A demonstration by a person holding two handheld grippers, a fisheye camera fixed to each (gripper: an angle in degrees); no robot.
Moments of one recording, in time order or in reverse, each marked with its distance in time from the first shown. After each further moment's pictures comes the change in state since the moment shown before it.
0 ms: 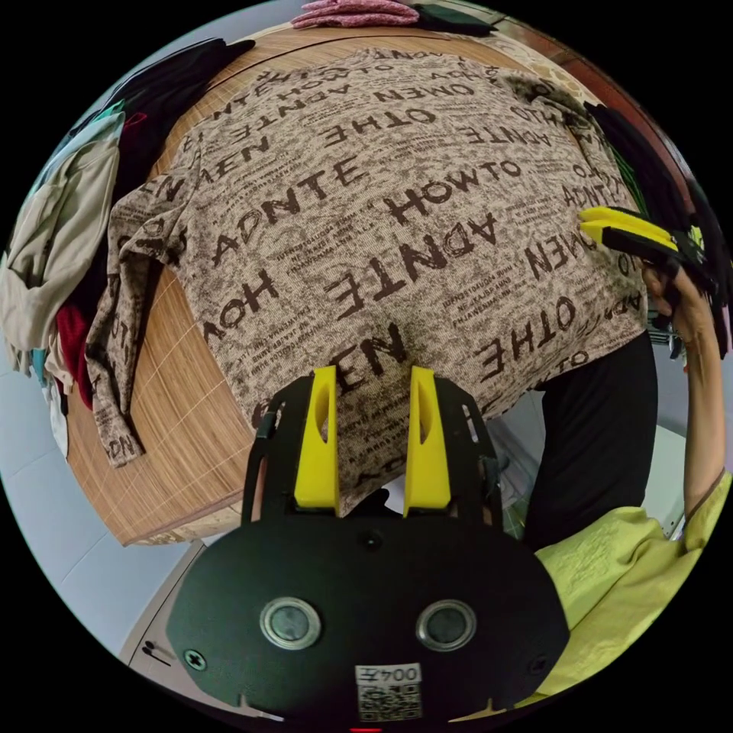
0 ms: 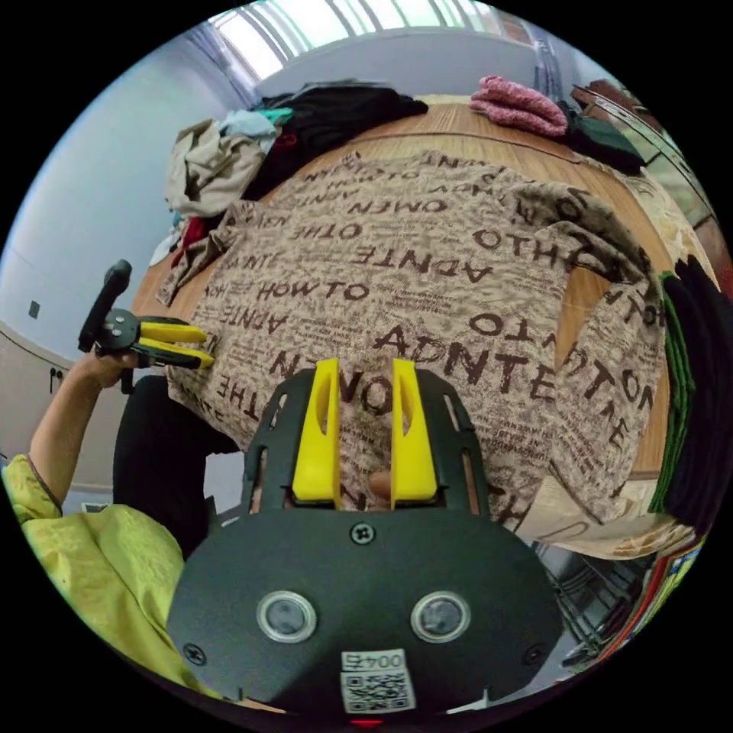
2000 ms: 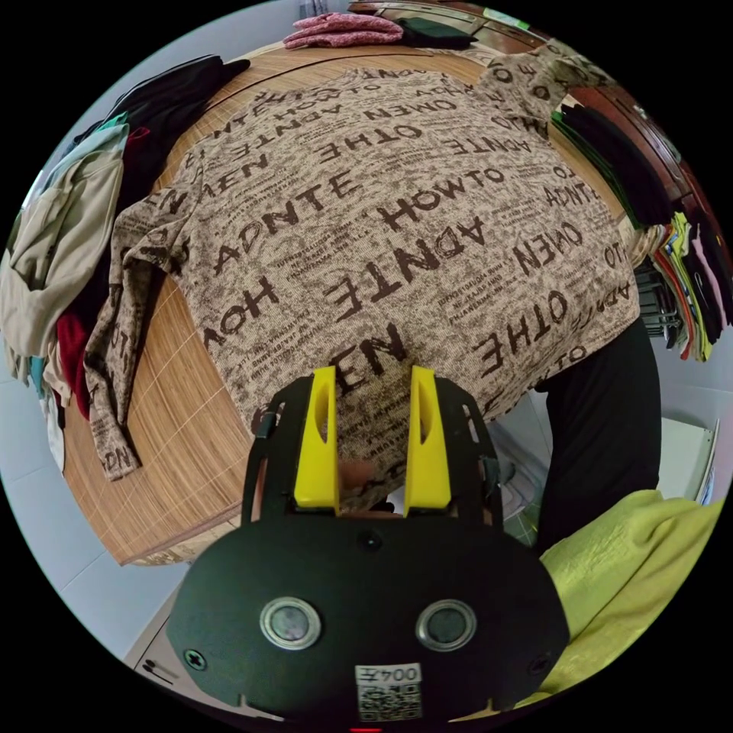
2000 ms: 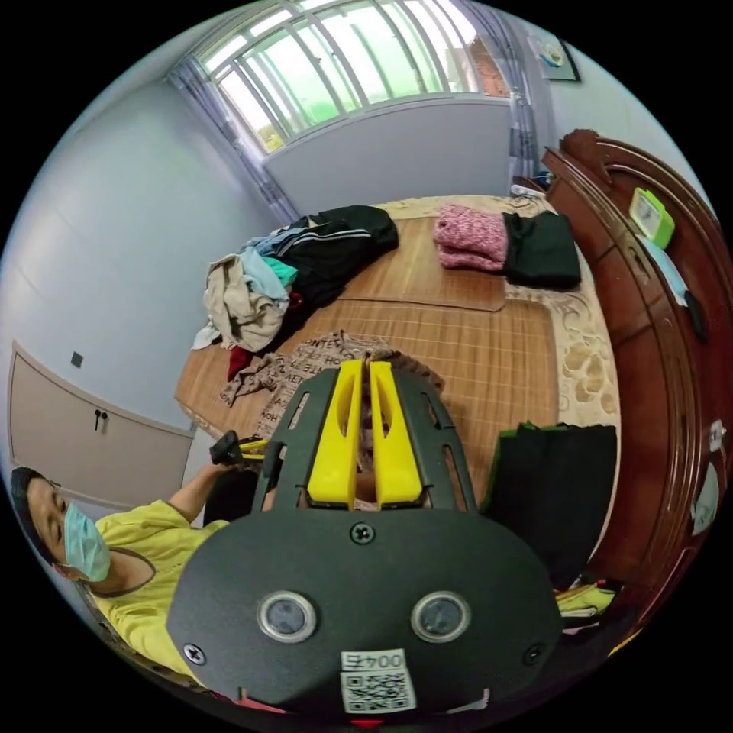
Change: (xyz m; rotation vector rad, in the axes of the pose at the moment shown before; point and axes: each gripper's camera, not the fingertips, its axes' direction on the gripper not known) left arm -0.118 0.137 -0.039 0.086 0.008 0.037; right arm 0.062 -0.238 -0.419 0.148 -0.048 -0.007
